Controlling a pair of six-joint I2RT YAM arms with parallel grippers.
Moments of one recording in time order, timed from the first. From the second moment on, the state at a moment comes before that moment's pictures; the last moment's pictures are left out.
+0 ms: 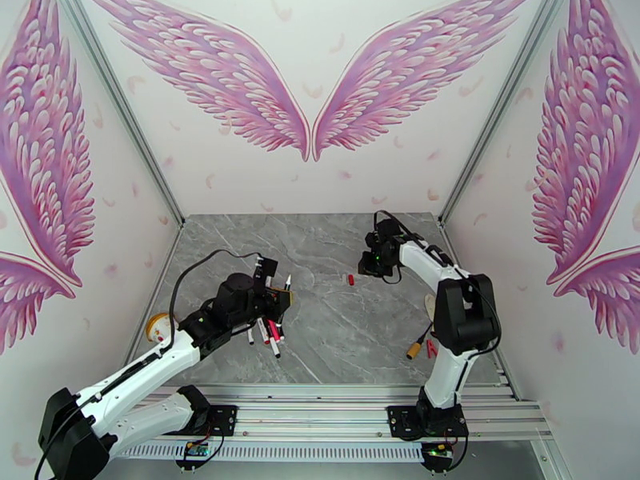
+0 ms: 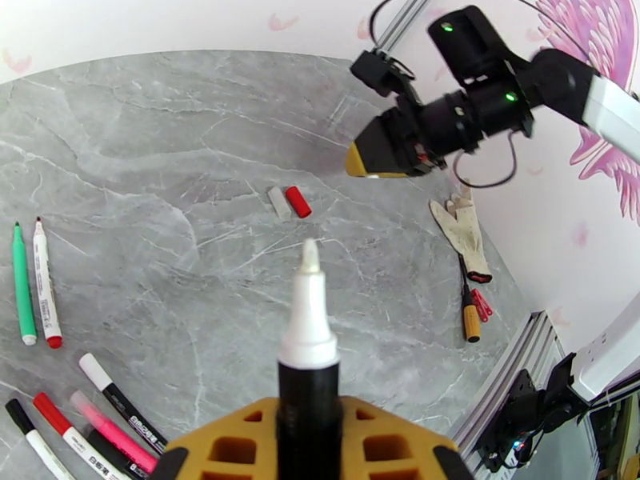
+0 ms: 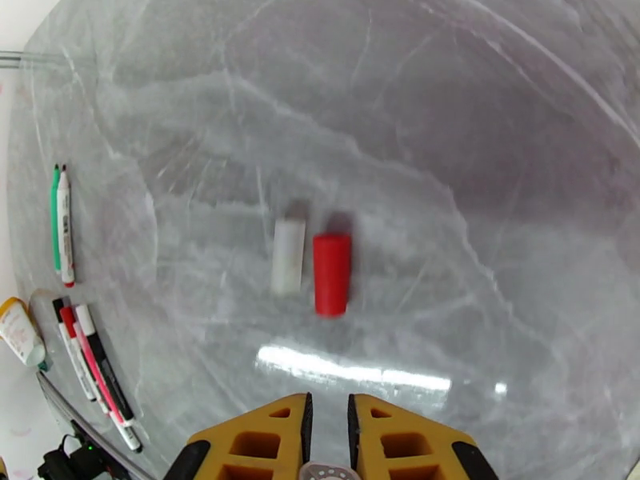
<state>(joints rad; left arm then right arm) -0.68 1.05 0.78 -0.21 0.15 -0.43 0.16 1.96 1.51 -0.78 -0.31 0.23</state>
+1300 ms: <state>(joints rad) -0.69 1.18 0.90 -0.25 0.16 -0.43 0.15 2.19 1.65 -0.85 -0.35 0.19</state>
